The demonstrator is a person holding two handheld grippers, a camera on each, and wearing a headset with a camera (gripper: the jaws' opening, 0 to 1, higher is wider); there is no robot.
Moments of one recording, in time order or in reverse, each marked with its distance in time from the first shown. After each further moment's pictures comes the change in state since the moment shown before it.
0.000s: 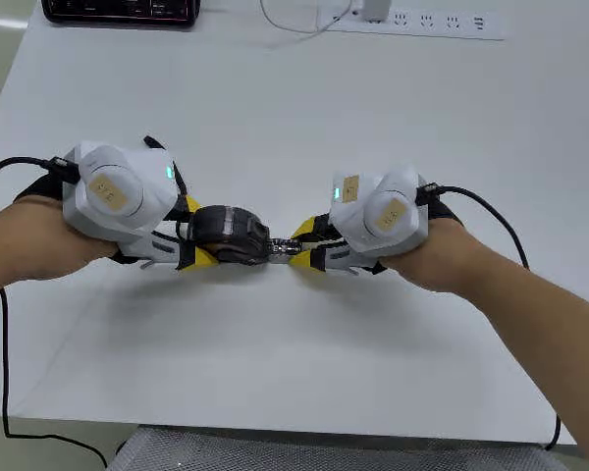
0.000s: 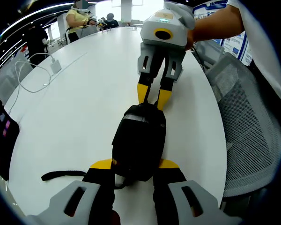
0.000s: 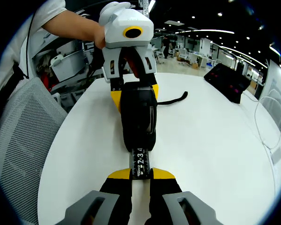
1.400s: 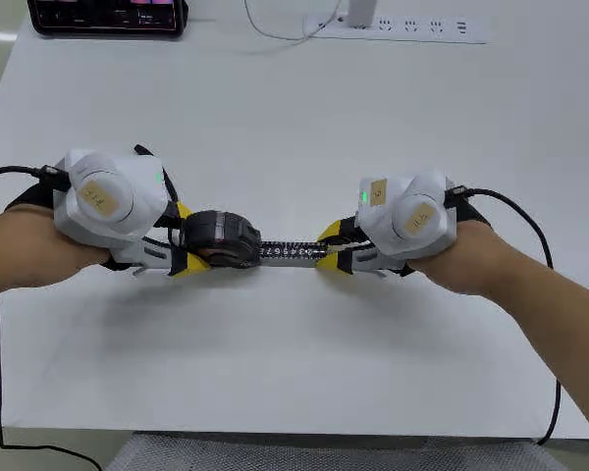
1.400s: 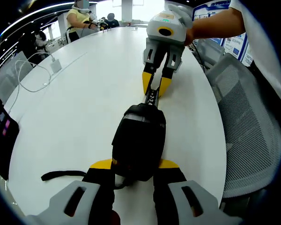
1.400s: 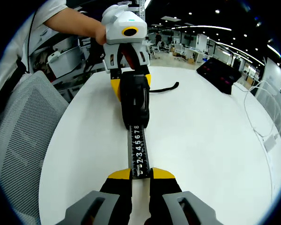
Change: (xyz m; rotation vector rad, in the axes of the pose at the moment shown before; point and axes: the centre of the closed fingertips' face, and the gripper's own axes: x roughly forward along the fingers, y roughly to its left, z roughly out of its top) left arm 0.001 -0.001 0.001 -0.005 0.002 -0.001; right arm -0.032 -0.003 -0.031 0.016 0.049 -0.040
